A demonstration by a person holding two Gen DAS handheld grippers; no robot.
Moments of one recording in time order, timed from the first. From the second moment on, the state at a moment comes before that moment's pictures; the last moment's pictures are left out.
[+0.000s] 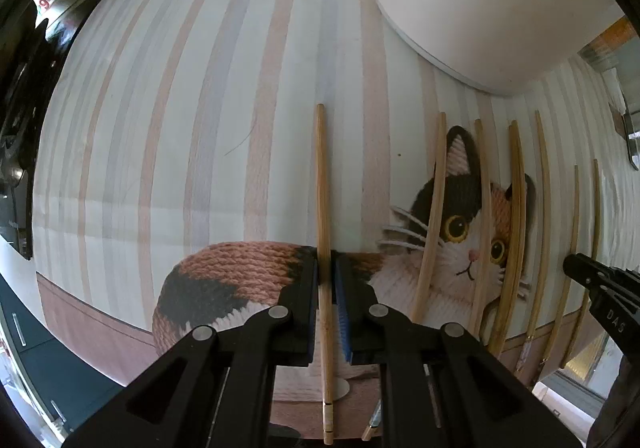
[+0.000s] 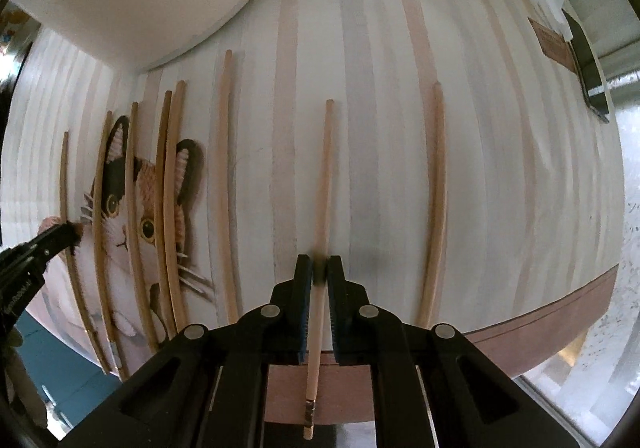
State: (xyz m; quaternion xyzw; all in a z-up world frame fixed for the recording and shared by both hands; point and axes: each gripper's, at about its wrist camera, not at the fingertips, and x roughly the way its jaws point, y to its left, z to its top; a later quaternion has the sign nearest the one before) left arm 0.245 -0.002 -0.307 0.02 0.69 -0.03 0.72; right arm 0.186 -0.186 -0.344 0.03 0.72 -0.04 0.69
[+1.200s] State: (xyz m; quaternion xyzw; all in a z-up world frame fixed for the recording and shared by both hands) left arm 0.256 0.015 -0.161 0.00 0.52 0.00 0.85; right arm 0.190 -0.206 -0.221 0.11 0.56 -0.05 0.82
